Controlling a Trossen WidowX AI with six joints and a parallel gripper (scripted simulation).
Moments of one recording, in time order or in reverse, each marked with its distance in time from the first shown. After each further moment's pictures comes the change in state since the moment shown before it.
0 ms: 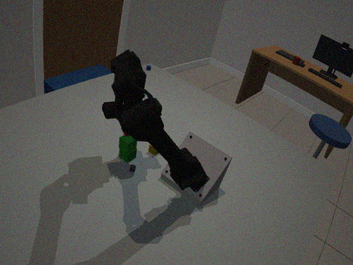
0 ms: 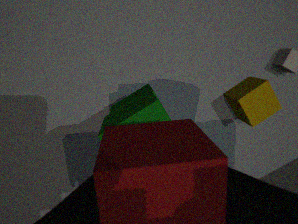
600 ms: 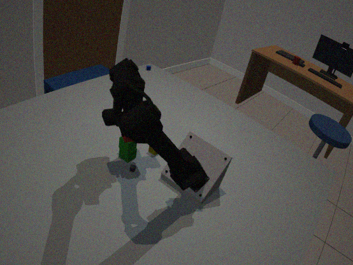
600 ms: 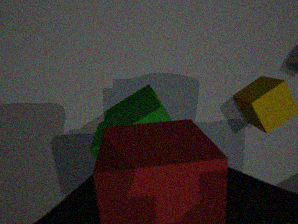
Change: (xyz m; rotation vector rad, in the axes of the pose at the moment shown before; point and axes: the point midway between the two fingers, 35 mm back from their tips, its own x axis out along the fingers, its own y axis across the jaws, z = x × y) arm 0.025 -0.001 -0.002 0.000 0.008 -0.005
